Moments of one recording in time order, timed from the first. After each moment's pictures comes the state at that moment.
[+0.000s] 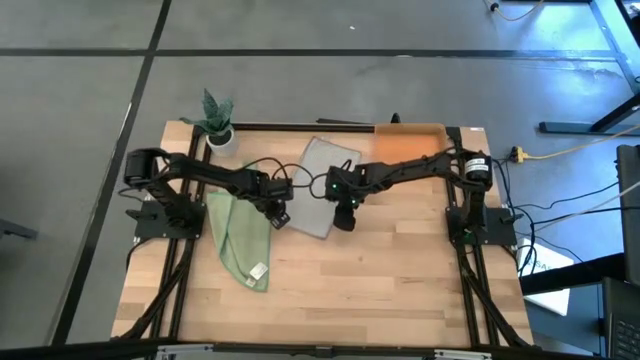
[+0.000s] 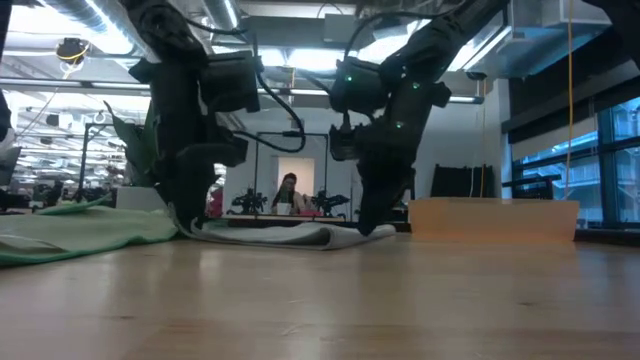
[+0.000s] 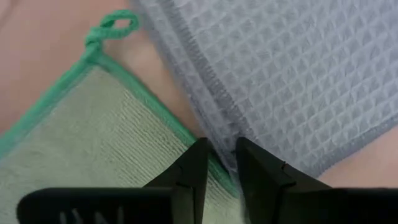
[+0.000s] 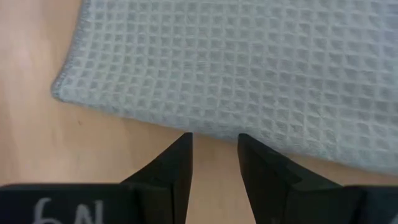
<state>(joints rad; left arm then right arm) 0.14 1.61 0.81 -0.55 -0.06 -0.60 -0.17 1.94 1.20 -0.46 -0.18 0.10</state>
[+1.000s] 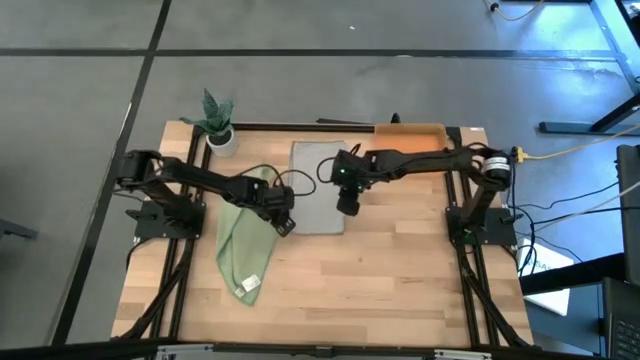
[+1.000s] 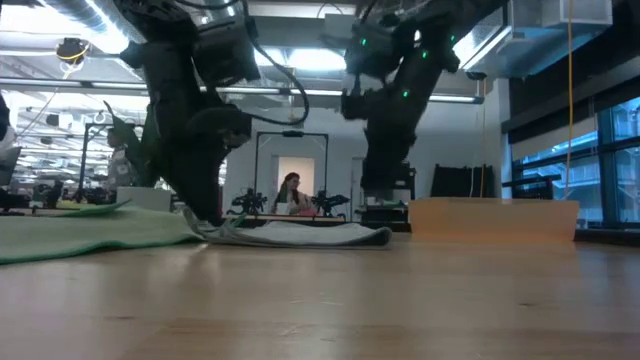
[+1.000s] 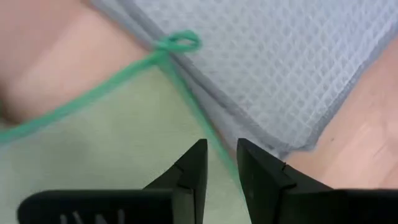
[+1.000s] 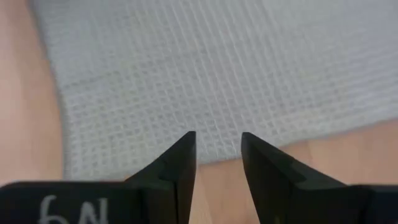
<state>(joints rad) 0.05 1.53 0.81 -0.49 -0.05 -0.76 -0.22 1.78 1.22 -0.55 -0.02 0.03</state>
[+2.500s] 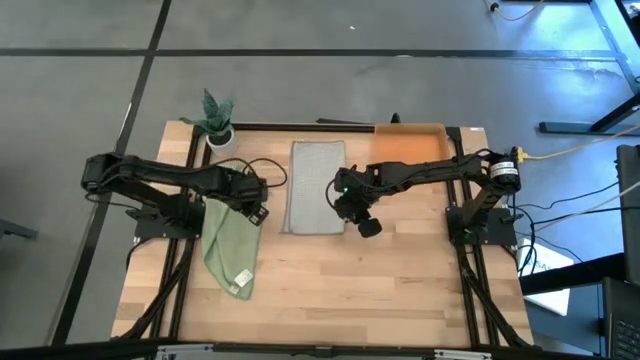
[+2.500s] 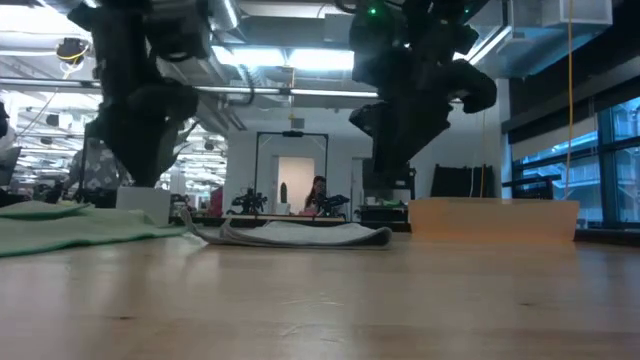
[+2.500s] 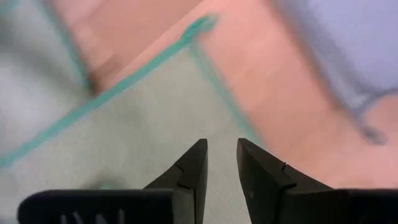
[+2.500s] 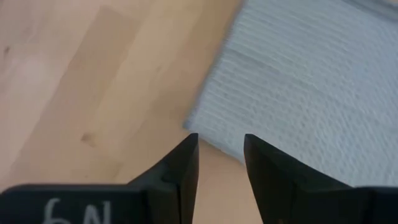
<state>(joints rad) 0.08 1.22 0.74 -0.84 -0.14 -0.82 -0.08 1.74 1.22 -0.63 -0.23 -0.52</state>
